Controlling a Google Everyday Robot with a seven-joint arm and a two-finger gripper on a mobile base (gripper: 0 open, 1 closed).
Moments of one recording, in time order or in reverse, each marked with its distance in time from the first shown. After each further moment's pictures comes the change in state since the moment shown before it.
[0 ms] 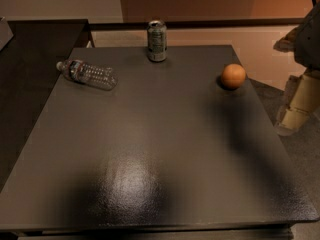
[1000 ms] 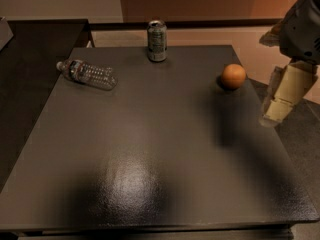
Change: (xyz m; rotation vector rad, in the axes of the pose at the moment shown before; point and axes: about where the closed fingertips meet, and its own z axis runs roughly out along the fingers) arm -0.029 -0.005 0.000 -0.017 -0.058 -0.015
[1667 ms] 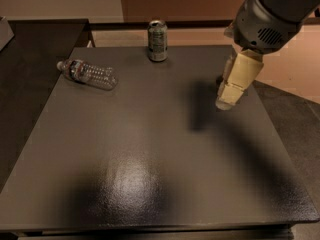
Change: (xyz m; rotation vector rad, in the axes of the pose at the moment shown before) arm -0.062 -0.028 0.032 0.004 -0.072 -0.016
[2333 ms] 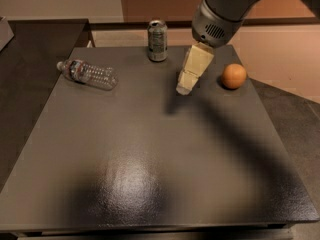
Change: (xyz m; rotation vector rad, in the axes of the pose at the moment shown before) arm -0.054 -0.044 0.060 -0.021 -0.018 0.063
